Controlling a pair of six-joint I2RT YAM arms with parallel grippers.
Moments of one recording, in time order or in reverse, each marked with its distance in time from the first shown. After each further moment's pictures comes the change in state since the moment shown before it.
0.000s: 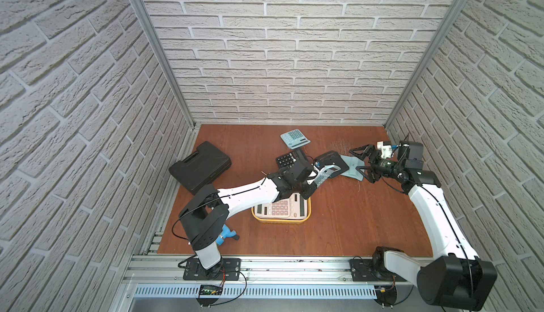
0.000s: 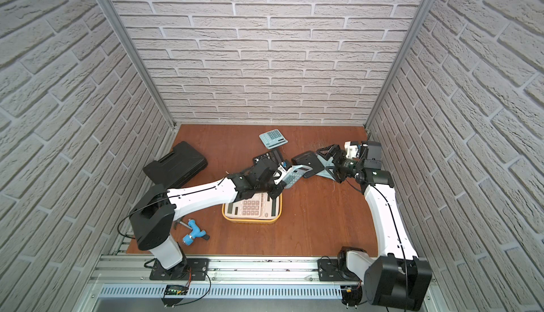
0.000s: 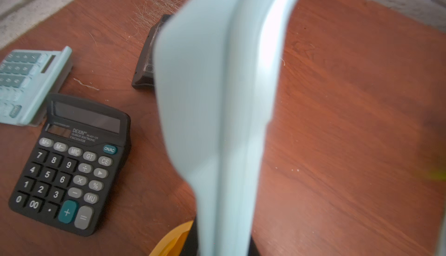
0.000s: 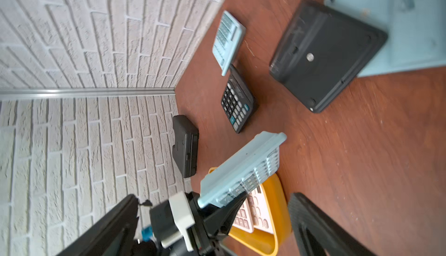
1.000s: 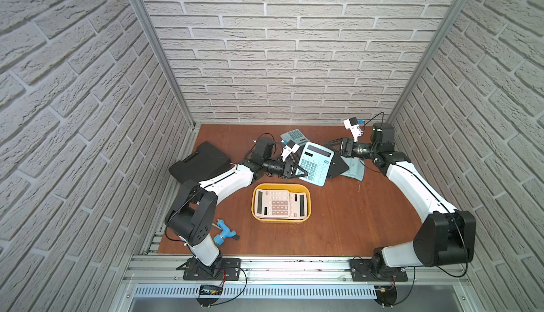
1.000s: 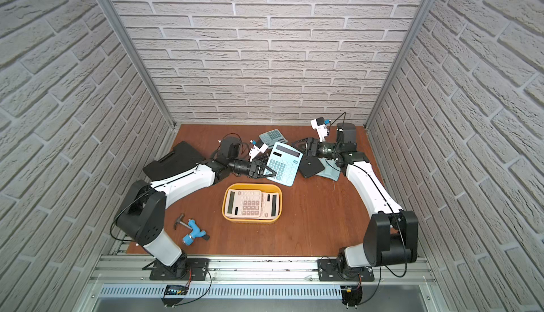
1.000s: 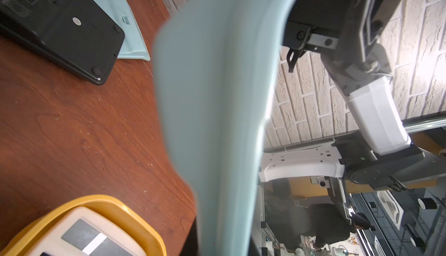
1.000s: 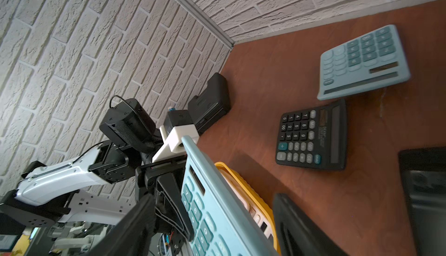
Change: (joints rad) left arm 0.348 -0.038 -0.100 0.266 1.014 -0.607; right arm 0.231 0.362 0.173 0.316 -0.275 -0.344
